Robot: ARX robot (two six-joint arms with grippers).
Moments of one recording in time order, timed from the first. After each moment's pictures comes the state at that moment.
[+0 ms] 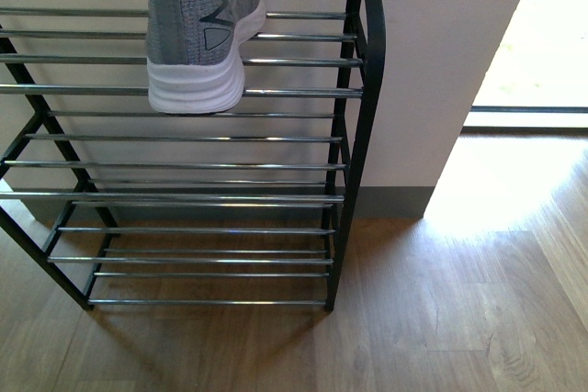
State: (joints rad) left arm -0.02 0.55 0.08 0.46 -0.01 -0.01; right arm -0.62 1.42 0.45 0.39 -0.35 -0.18
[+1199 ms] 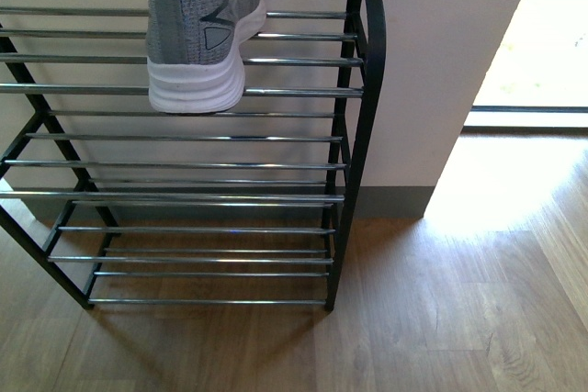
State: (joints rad) left arm 0.00 0.13 0.01 0.12 0.00 -0.01; right arm -0.62 1.42 0.45 0.39 -0.35 -0.18
